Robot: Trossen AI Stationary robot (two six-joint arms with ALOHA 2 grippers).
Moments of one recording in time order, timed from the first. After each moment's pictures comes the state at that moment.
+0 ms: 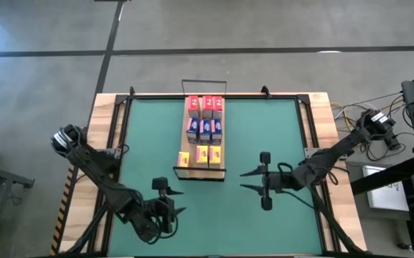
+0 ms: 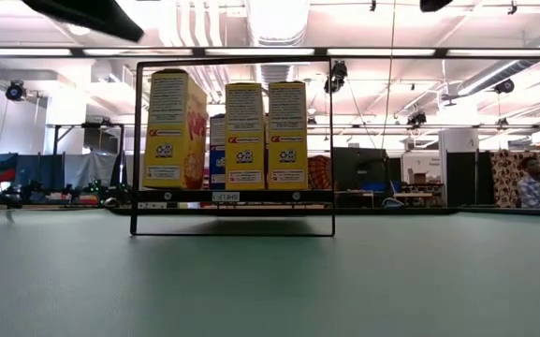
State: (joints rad) left arm -0.80 1.56 1.05 -0.43 -0.85 -0.53; right arm 0.57 1.19 0.56 0.61 0.56 -0.25
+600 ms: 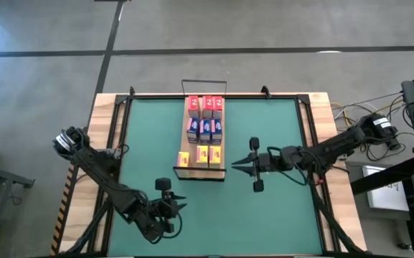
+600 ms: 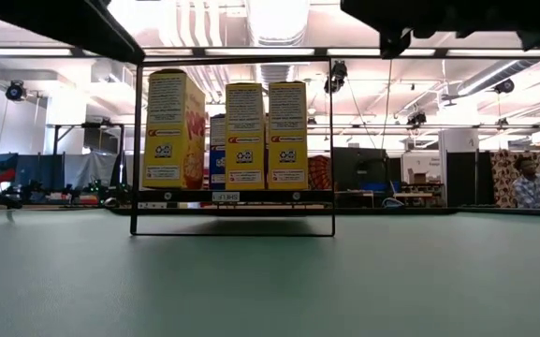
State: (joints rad) left arm -0.78 1.61 1.02 -0.38 -0.84 -0.47; right arm 0.27 1.23 0.48 0.80 0.22 -0.13
